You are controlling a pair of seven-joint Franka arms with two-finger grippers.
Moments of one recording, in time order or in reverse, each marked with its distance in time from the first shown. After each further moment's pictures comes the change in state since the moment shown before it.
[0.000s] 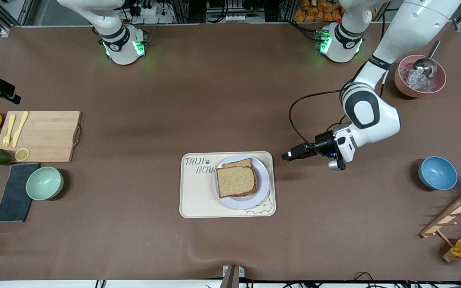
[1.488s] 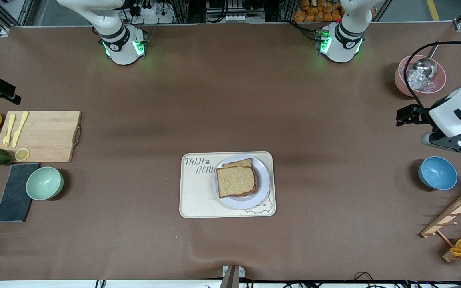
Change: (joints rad) left arm 0.185 -0.148 -0.014 0.688 1.441 -1.020 -0.419; right arm 0.000 0.002 0.000 0.000 0.000 0.000 0.000
